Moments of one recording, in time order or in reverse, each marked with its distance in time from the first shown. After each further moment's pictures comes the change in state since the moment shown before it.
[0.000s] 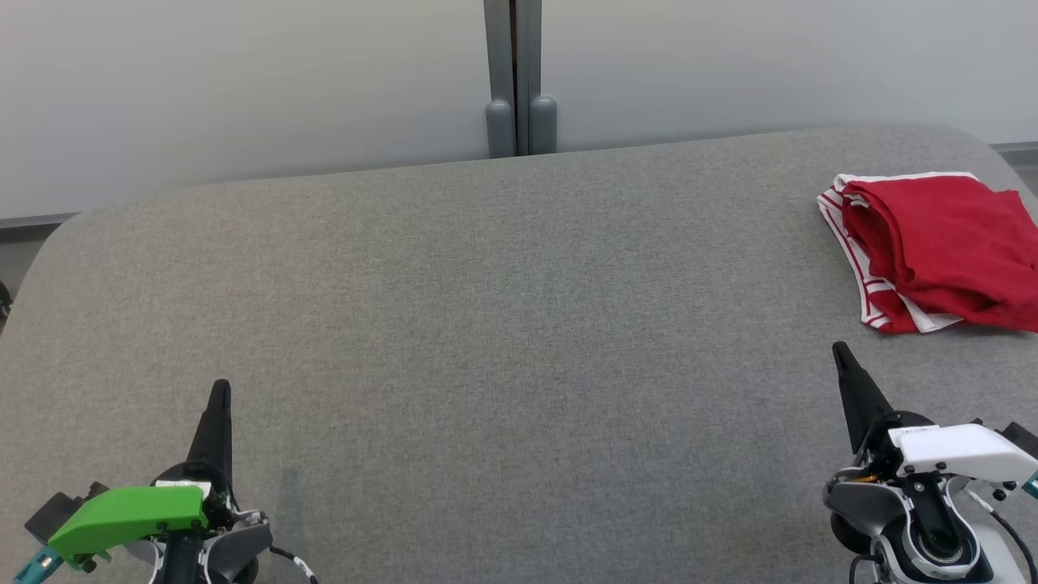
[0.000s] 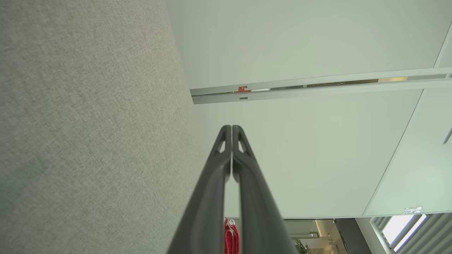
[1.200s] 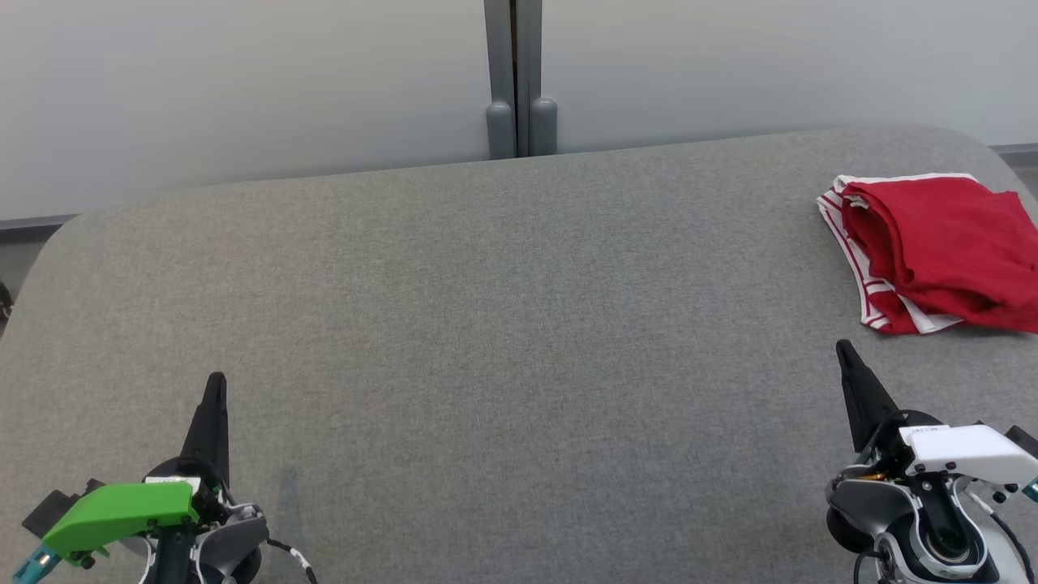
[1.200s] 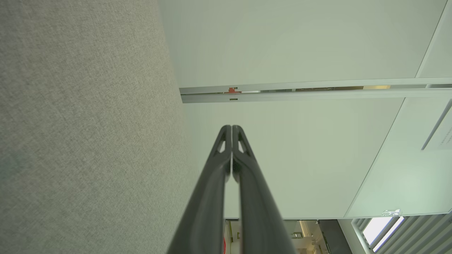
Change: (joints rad) left arm -0.010 0.000 0.011 -0.002 -0.062 -0.009 0.018; right arm 0.000 0.005 -0.019 -0.005 0.069 0.000 0.026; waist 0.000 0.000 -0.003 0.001
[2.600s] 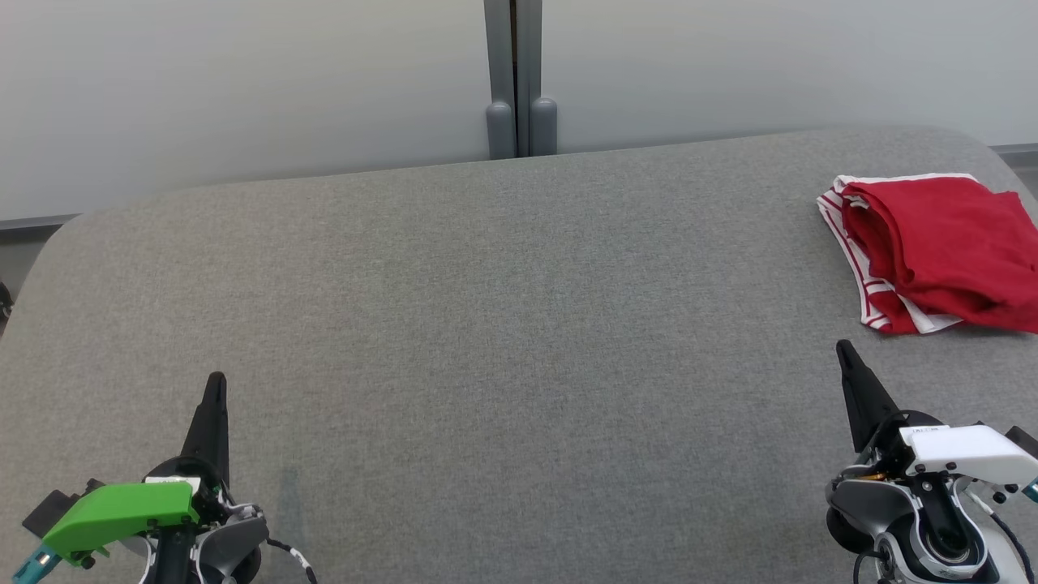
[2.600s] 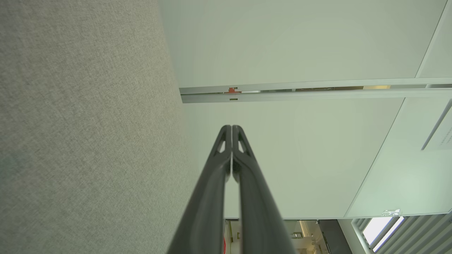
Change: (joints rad) left arm 0.000 0.000 0.000 0.000 0.000 0.000 0.000; right arm 0.000 0.005 -0.006 0.000 -0.004 0.000 0.004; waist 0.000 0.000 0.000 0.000
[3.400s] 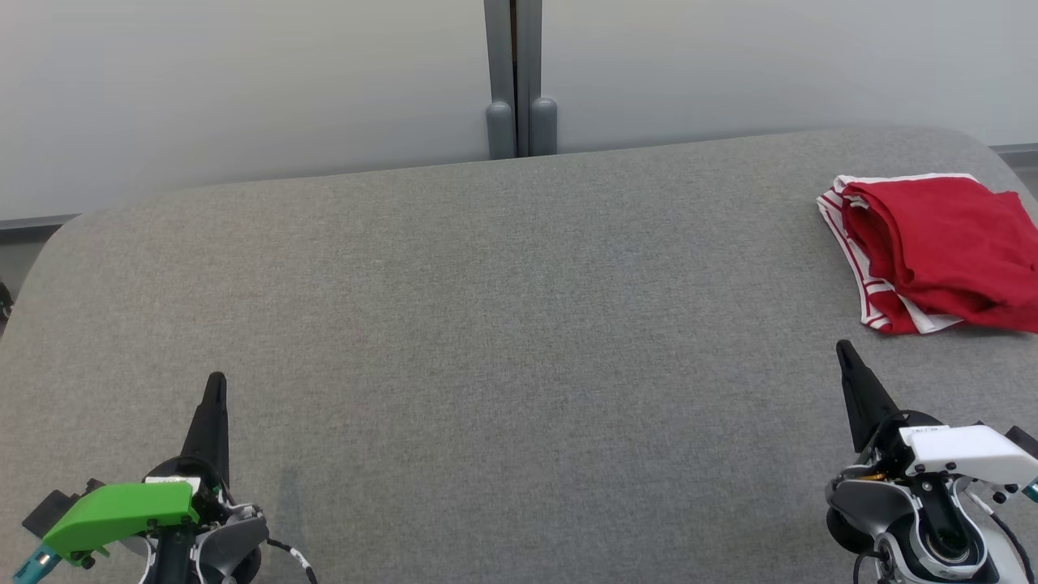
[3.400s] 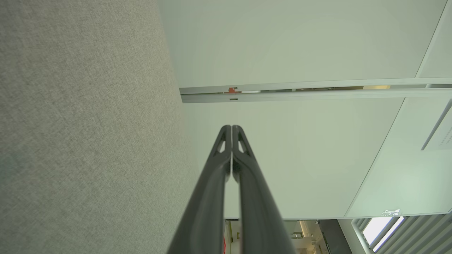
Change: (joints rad) left arm 0.000 0.000 0.000 0.000 0.000 0.000 0.000; right arm 0.000 0.002 -0.002 0.000 -0.003 0.000 0.002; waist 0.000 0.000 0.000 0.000
